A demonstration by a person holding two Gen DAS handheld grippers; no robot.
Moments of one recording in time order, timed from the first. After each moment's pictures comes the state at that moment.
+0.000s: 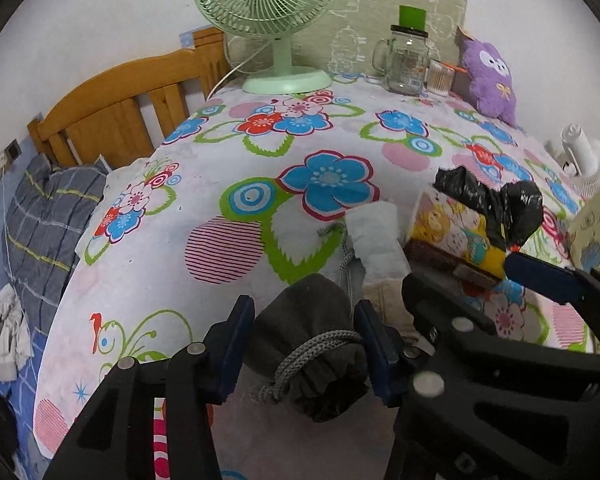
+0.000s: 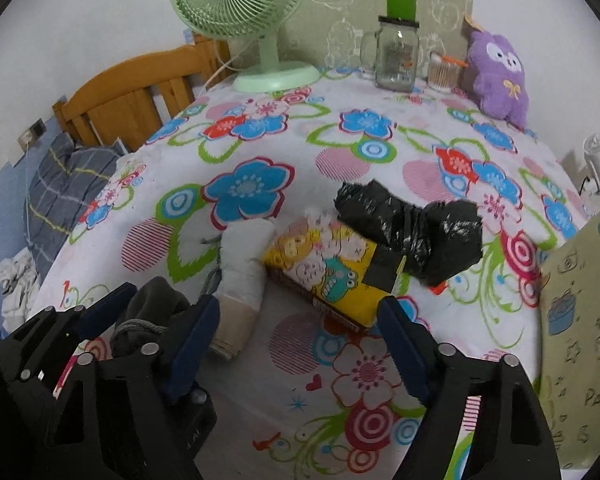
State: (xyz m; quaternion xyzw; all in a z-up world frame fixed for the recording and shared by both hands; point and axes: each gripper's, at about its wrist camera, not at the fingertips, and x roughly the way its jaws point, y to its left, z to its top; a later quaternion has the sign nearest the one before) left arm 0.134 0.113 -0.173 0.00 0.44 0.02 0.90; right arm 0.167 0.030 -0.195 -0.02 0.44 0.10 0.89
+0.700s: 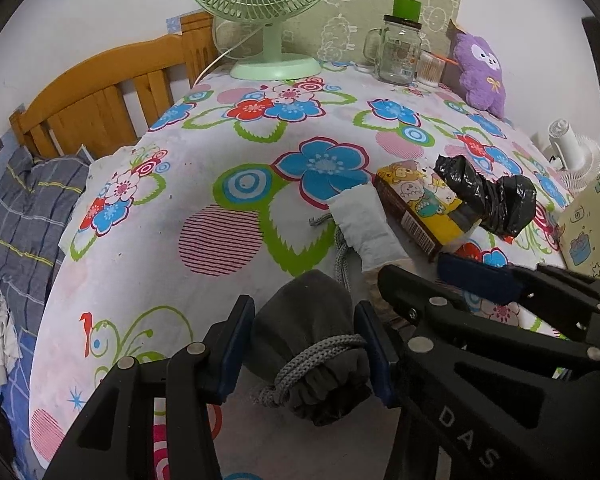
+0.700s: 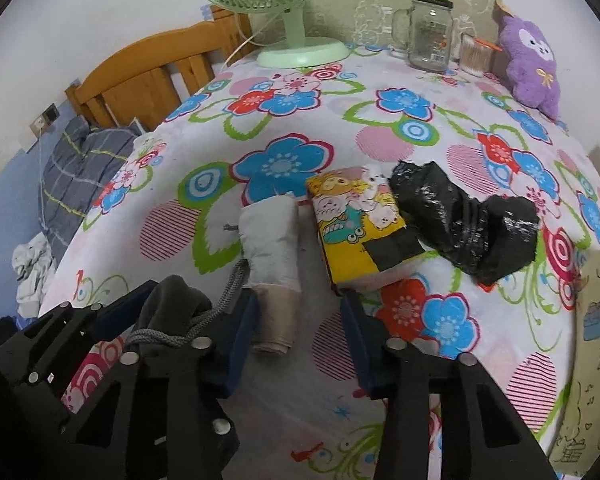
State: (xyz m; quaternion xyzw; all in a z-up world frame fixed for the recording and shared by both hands) left arm 0.137 0.127 -0.176 -0.02 0.46 -0.01 0.89; right arm 0.179 0.050 -0.205 -0.02 0.48 0.14 0.87
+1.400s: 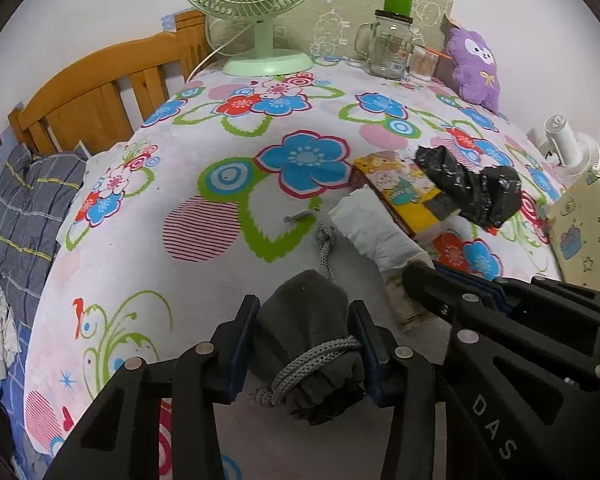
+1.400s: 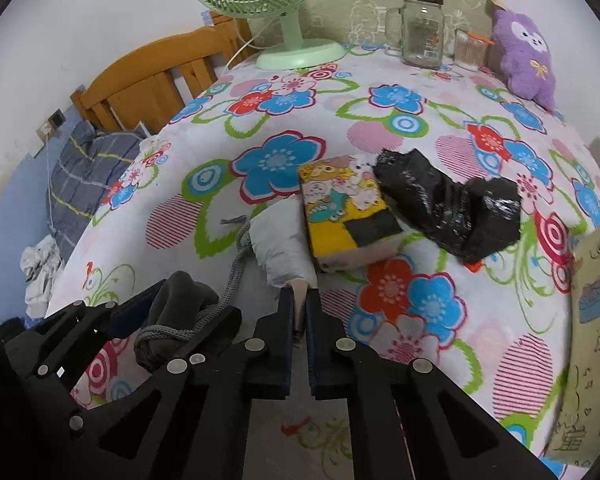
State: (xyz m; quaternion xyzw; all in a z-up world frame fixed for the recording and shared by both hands) left arm 0.130 0.110 -0.173 -0.02 0.47 -0.02 0.88; right arm 0.164 0.032 -0.200 0.00 0.48 0.15 0.87
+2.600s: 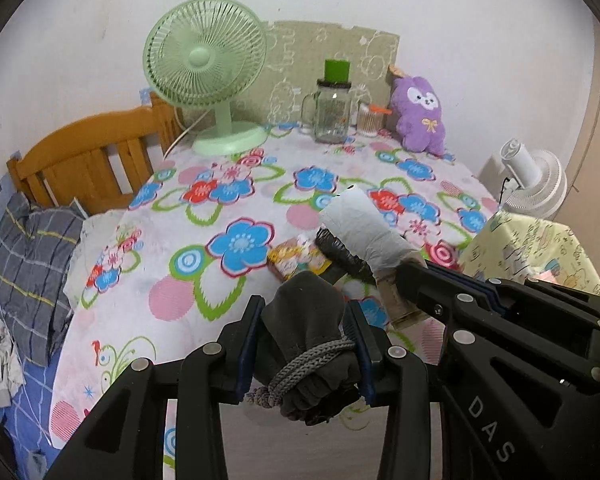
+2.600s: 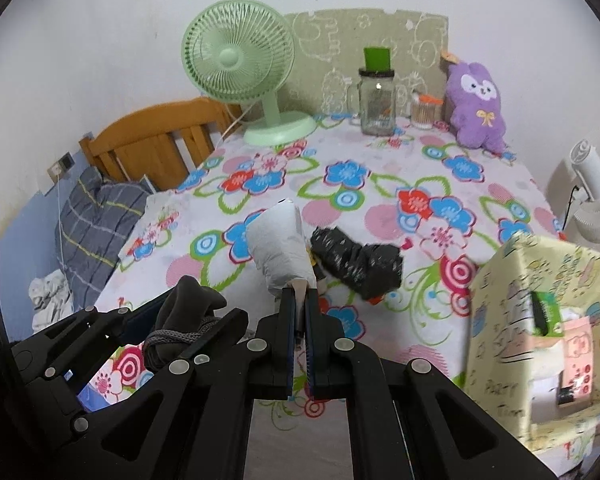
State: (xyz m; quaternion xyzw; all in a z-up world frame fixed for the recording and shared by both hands) left arm 0.103 0.049 -0.083 -0.01 0.39 -0.04 0.92; right arm 0.122 -0.028 -0.110 0.02 0.39 0.14 0.91
